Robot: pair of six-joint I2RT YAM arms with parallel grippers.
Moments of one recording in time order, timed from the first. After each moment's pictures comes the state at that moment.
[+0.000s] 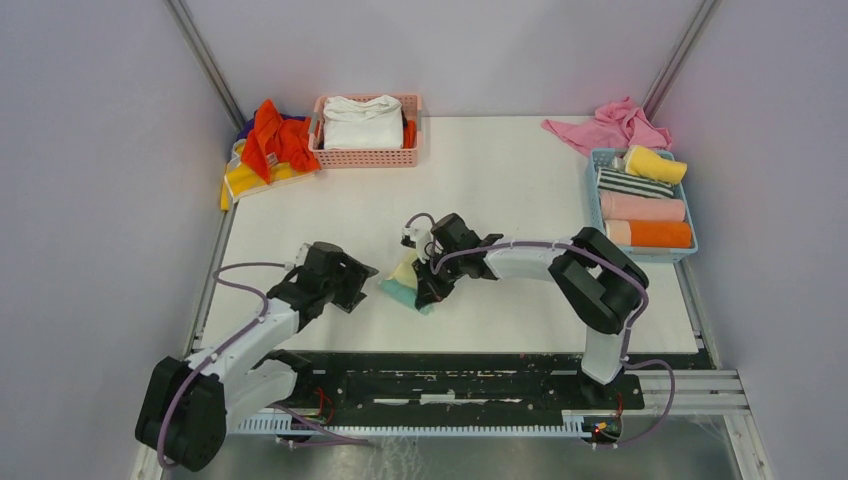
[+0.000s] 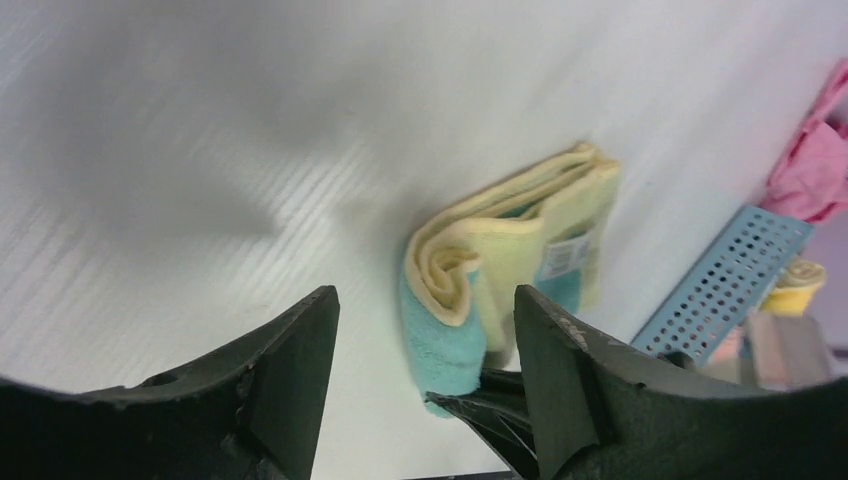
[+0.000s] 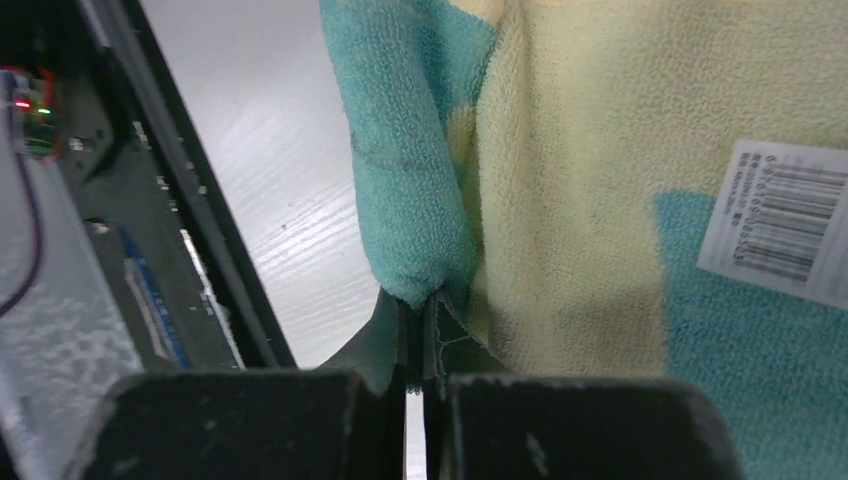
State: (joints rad) left arm -0.41 1.02 0.42 -0.30 -0.05 -1.38; right arm 0.86 1.84 1.03 -0.13 -0.49 0.09
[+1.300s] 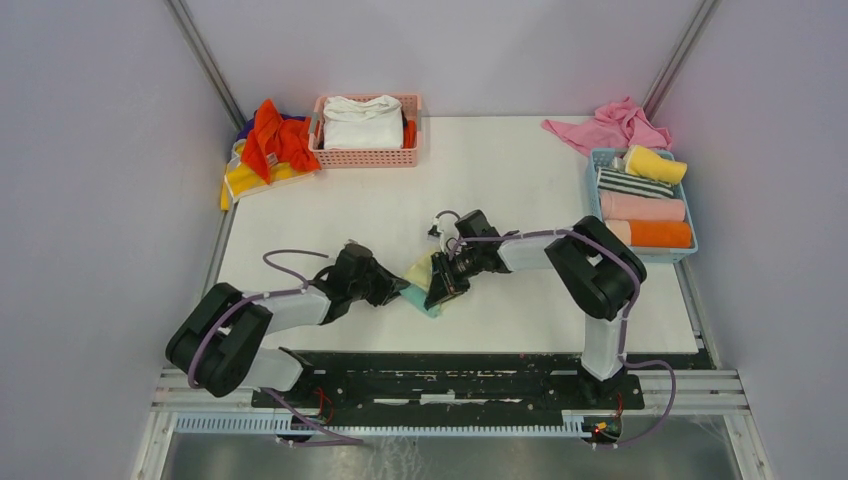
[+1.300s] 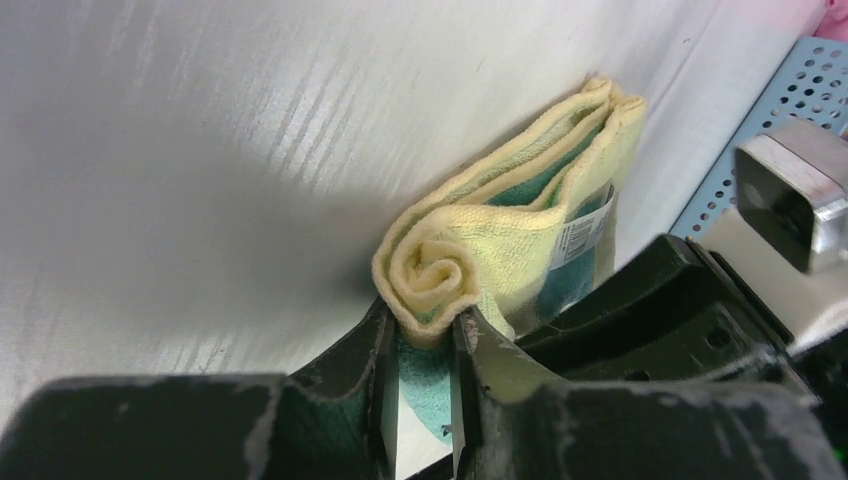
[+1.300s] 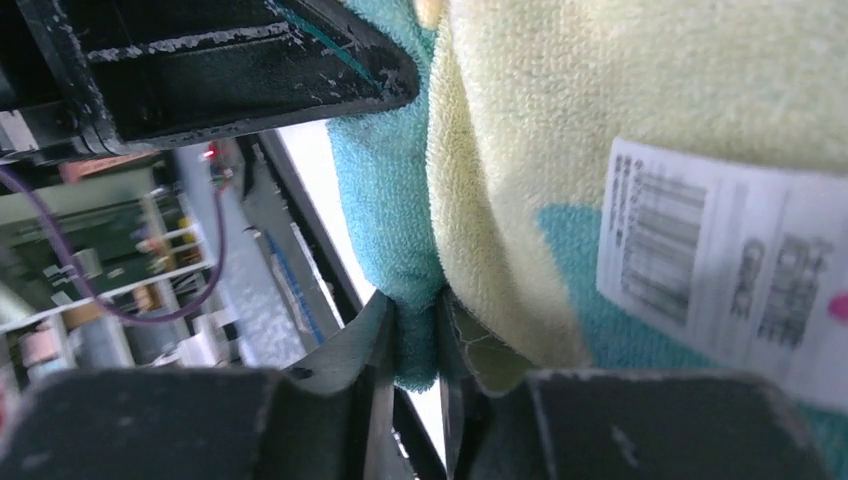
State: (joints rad) left arm -0.55 1.37 0.36 0.24 0.10 -1.32; right arm 0.67 1.95 0.95 0.00 -0.87 0.45
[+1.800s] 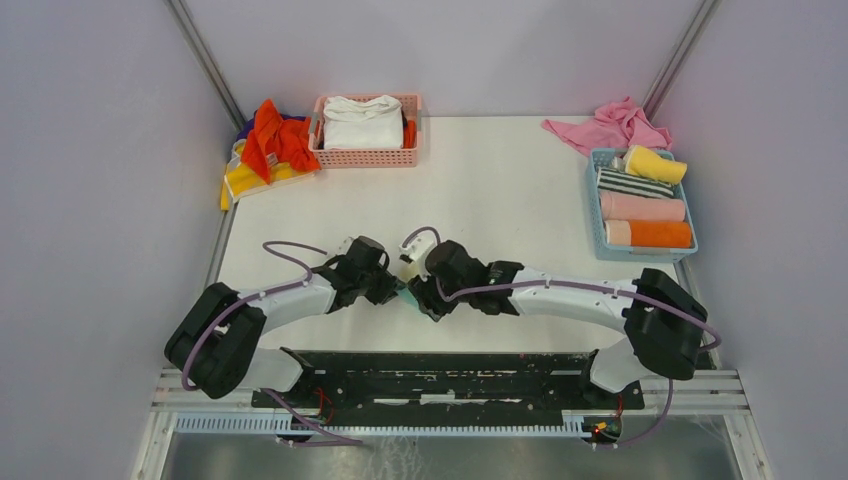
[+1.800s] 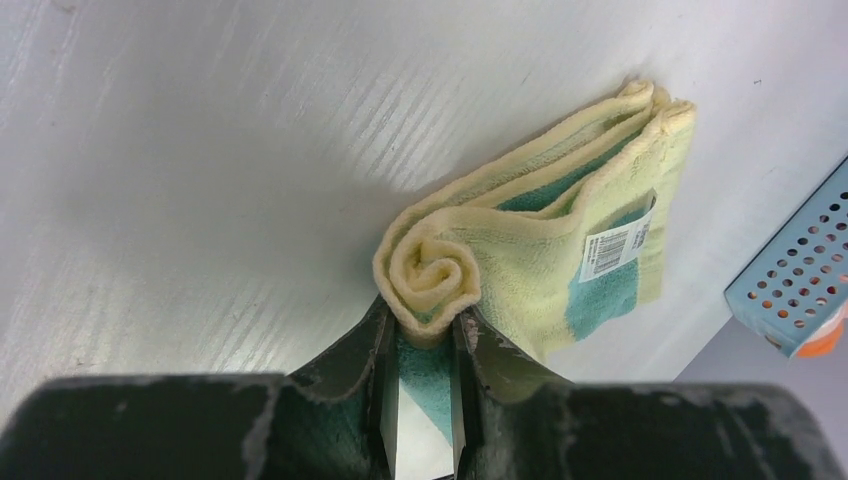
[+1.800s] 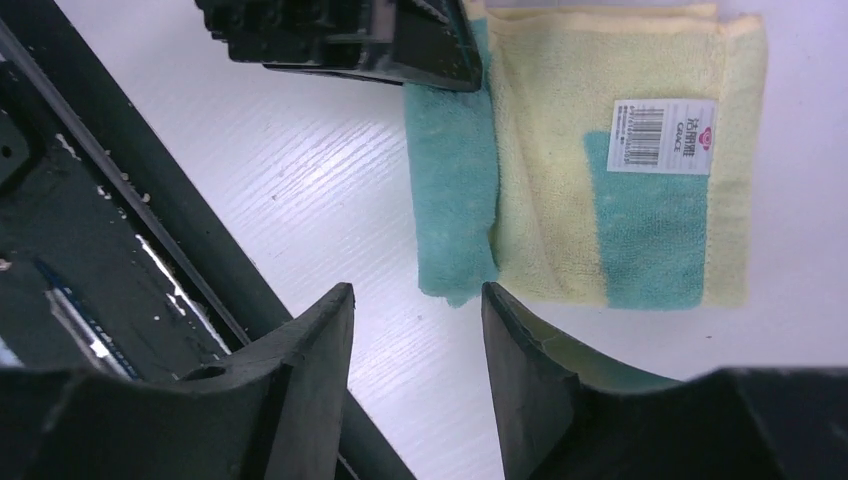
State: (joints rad) left arm -0.60 1.36 0.52 -0.10 -0.03 -1.34; right arm 1.02 1.51 0.94 -0.26 -0.03 0.19
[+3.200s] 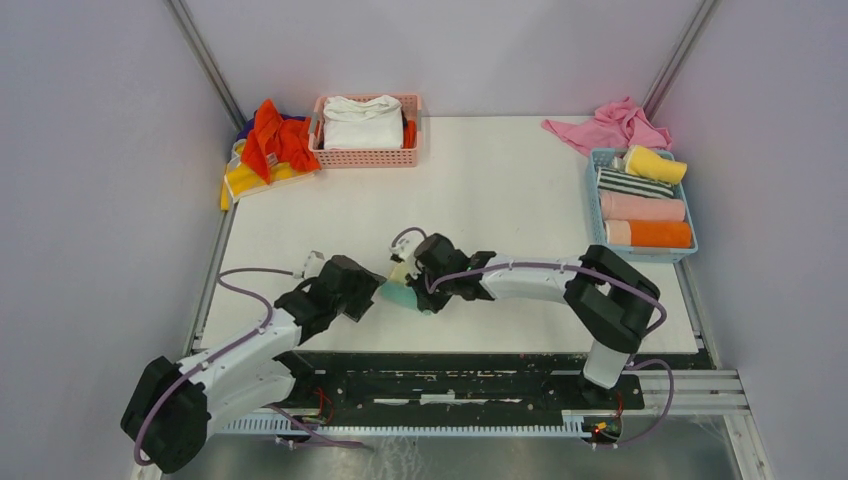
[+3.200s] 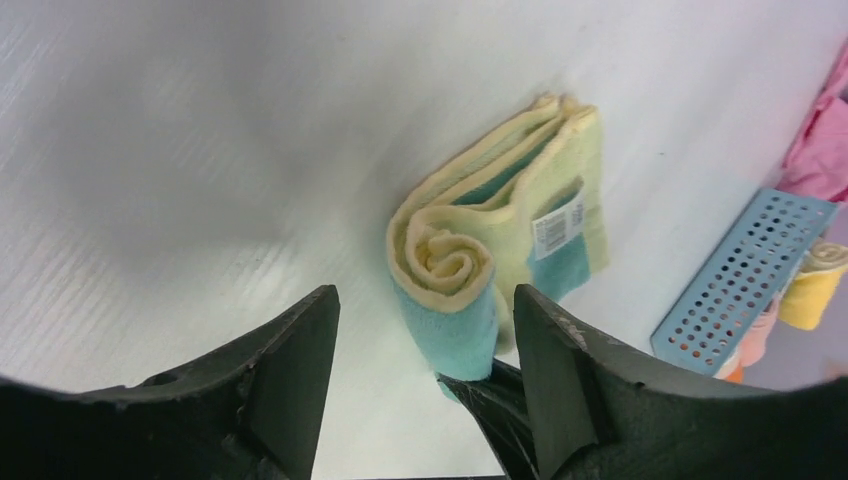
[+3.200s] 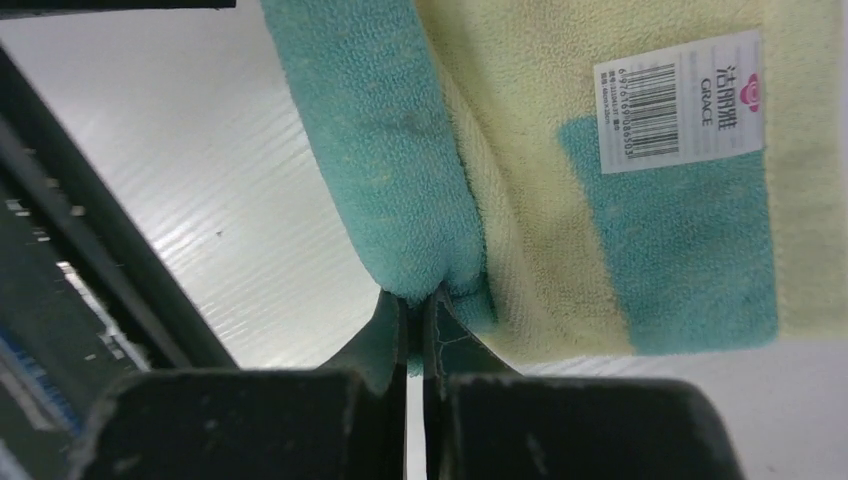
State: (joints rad) left arm -0.62 0.97 0.39 -0.31 -0.22 -1.49; right arm 1.05 1.76 1.02 -0.20 -0.04 0.09
